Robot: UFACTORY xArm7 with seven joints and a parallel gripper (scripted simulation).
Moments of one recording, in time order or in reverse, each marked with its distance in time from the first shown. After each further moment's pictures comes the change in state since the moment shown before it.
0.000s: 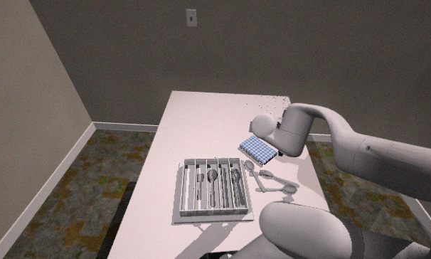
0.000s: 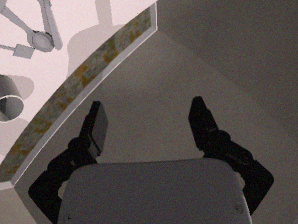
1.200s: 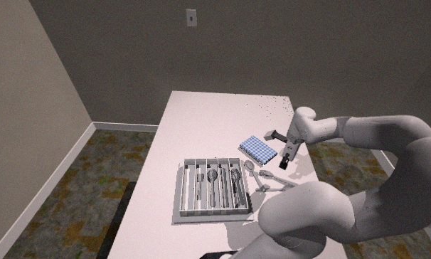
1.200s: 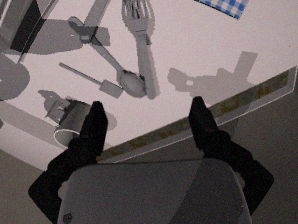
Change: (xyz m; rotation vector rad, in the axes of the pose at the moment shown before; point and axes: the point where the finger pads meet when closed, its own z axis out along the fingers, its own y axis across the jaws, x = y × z) arm 0.034 -0.109 0.156 0.835 0.287 0.206
